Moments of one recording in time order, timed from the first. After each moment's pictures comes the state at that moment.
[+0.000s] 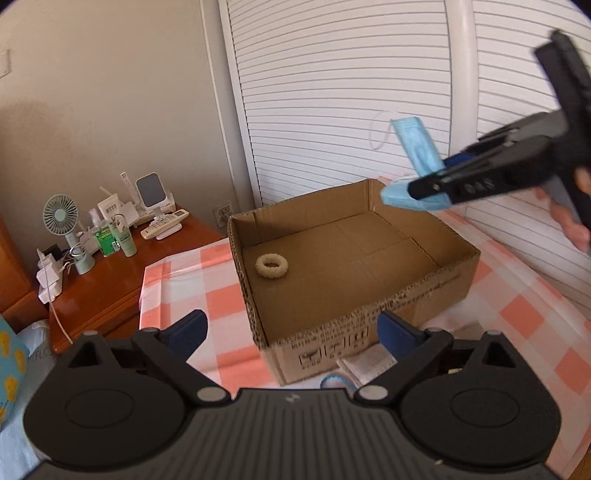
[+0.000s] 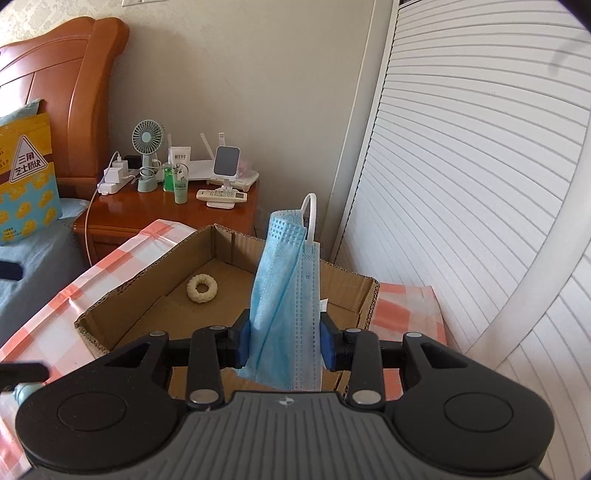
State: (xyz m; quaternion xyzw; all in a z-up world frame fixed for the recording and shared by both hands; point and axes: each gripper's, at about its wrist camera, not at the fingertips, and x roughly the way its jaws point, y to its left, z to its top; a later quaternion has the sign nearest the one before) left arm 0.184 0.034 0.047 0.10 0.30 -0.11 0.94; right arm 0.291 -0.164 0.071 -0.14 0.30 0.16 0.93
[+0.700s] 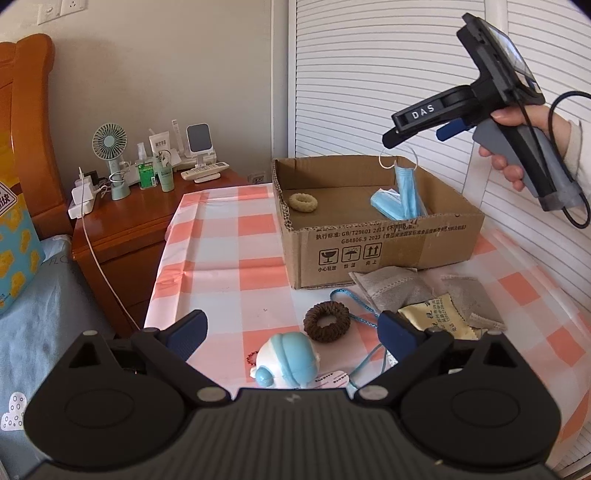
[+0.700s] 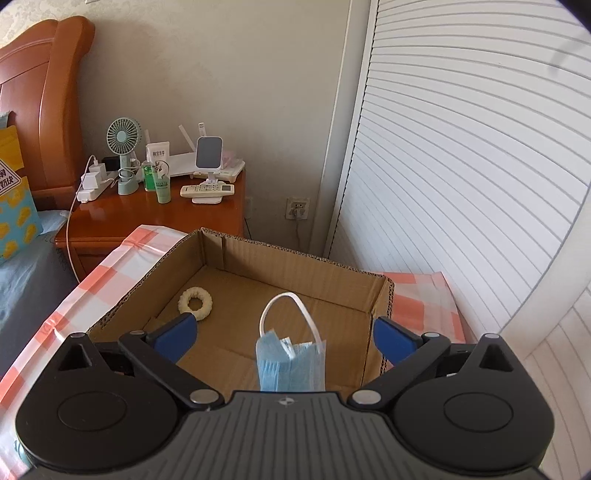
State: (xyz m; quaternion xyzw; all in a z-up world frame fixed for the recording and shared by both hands) left arm 0.106 0.070 0.005 0.02 0.31 -0.06 0.95; right arm 0.321 -0.141 0.062 -0.10 0.33 0.13 0.93
